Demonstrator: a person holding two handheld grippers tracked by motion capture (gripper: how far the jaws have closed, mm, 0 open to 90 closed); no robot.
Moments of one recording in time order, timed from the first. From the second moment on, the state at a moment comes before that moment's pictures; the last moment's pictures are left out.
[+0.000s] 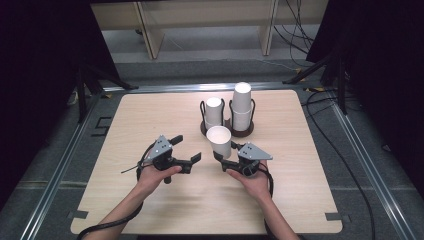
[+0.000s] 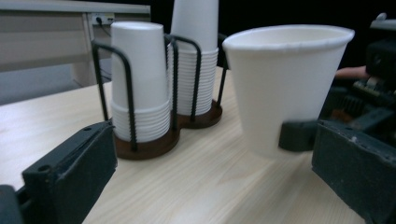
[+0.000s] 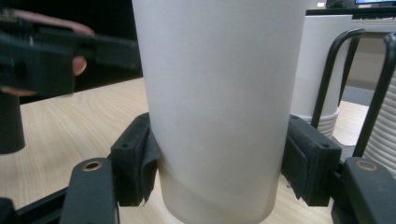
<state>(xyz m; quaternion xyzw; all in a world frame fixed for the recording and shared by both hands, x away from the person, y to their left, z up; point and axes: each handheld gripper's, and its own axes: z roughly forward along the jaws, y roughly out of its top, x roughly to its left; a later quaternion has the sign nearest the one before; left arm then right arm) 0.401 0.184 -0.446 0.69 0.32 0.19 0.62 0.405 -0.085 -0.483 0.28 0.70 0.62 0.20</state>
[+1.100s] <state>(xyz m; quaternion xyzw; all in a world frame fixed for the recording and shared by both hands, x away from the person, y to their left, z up) 0.426 0.123 -0.434 0.71 0.29 0.15 0.62 0.400 -0.071 -0.484 0.28 0.72 0.60 0.22</state>
